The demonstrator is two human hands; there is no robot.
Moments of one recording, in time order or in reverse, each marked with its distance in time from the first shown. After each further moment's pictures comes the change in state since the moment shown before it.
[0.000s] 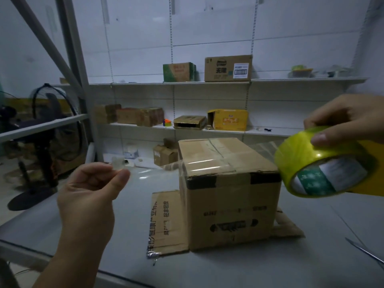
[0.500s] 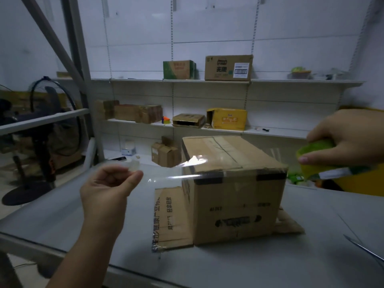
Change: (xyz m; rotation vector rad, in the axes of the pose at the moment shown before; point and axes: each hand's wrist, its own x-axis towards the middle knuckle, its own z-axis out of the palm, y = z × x) left_hand 0.004 -0.031 -0.010 0.054 -0.001 -0.077; right_hand 0.005 -0.005 0.022 -0.839 -0.011 0.276
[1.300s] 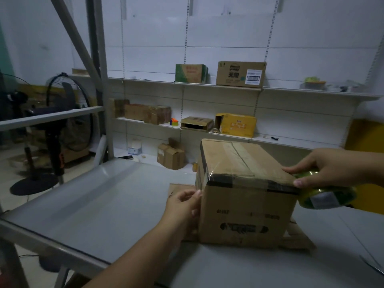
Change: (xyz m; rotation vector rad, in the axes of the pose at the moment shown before) left_hand -0.024 -0.077 0.070 -0.083 -0.238 -0.850; right_hand 0.055 0.000 0.048 0.282 -0.343 0.093
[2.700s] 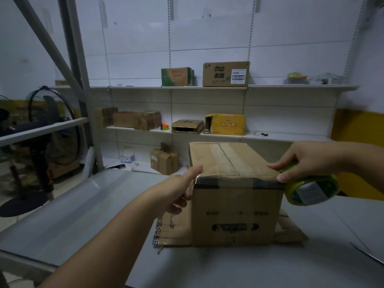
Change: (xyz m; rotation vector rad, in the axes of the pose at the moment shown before) left_hand -0.013 0.084 0.017 0.777 -0.252 -0.103; right_hand 0.006 0.010 -0.001 0.144 0.024 -0.020
